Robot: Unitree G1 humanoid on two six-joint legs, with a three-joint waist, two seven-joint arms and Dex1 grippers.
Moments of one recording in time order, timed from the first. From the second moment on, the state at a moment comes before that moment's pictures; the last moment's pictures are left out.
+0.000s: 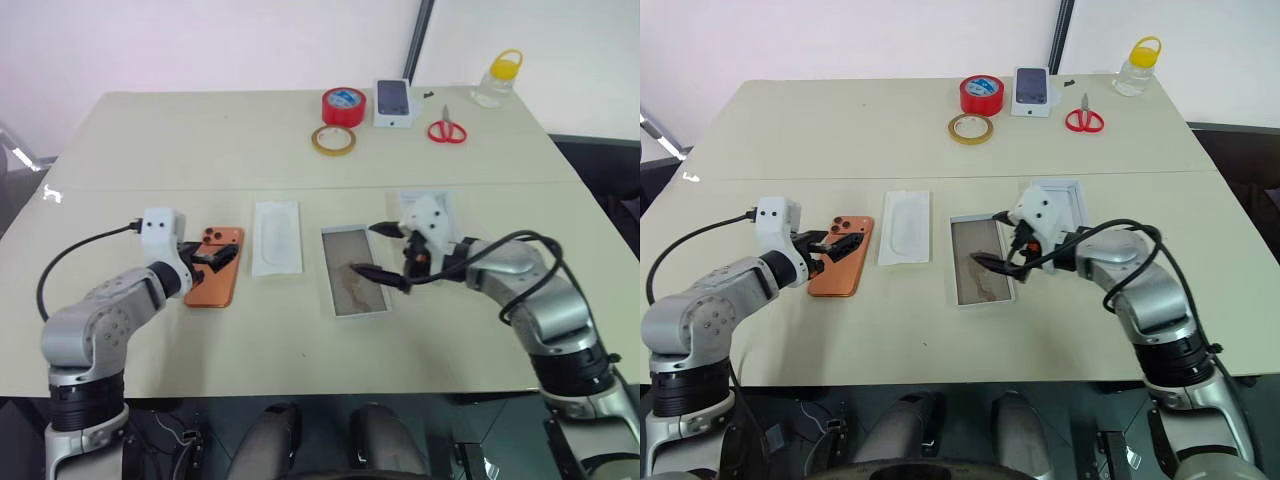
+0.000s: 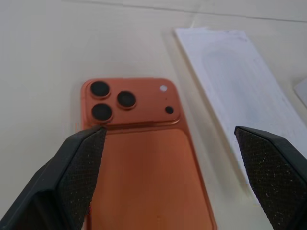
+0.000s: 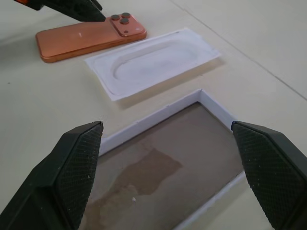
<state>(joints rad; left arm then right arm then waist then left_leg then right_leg) -0.29 0.46 0.36 -0.32 -0.62 1.13 -0.23 -0.44 -0.59 0.15 -0.32 0.34 0.71 0.82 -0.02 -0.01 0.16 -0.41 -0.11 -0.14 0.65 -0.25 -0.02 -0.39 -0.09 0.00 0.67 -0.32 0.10</state>
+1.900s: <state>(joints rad) -0.60 0.11 0.70 -0.17 -0.70 1.59 -0.11 -0.34 -0.81 0.38 -0.40 0.17 0.55 0.98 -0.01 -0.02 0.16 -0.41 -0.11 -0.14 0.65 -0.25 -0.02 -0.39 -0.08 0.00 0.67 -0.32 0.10</state>
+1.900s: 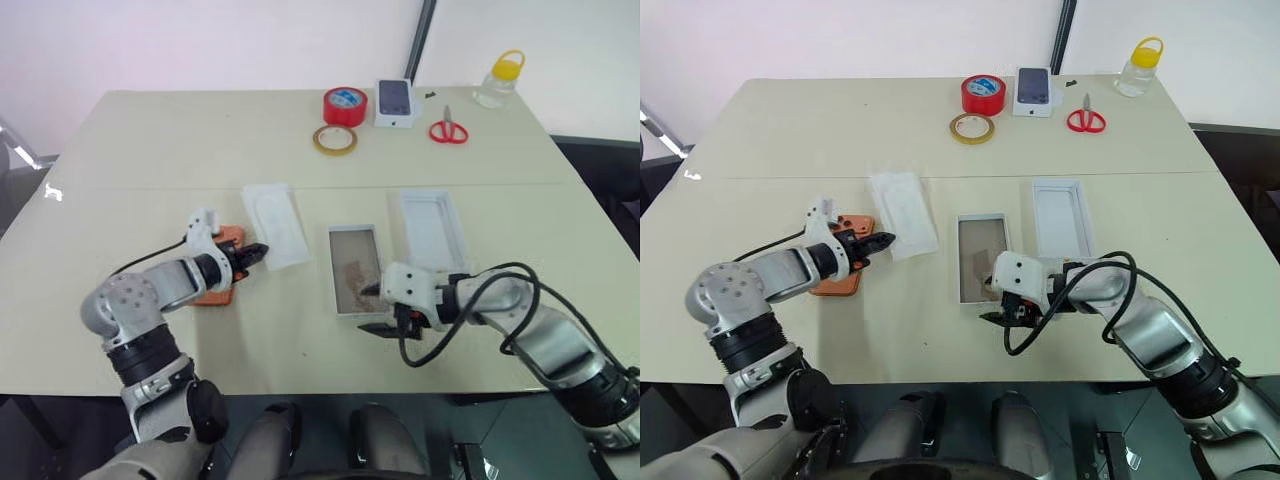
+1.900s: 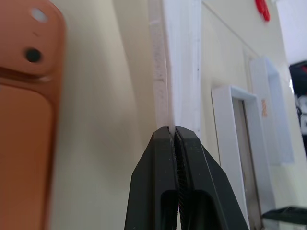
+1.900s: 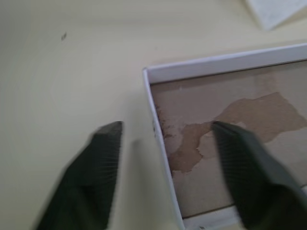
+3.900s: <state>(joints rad) -0.56 0.12 0.47 -0.14 -1.23 1.60 0.24 -0.50 -0.70 0.24 -0.18 0.08 0.44 0.98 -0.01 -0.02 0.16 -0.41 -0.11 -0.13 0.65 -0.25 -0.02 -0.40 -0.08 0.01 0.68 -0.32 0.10</state>
